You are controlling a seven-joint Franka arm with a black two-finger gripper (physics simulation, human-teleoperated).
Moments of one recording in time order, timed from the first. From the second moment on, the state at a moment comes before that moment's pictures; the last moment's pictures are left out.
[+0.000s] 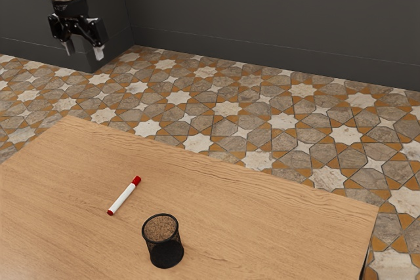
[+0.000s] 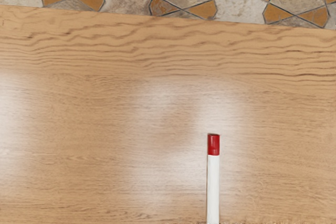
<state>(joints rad) -0.08 0.19 0.34 -1.32 -0.03 1.51 0.17</state>
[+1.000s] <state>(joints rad) -0.09 0.38 0.32 -1.78 -0.08 1.97 0.40</state>
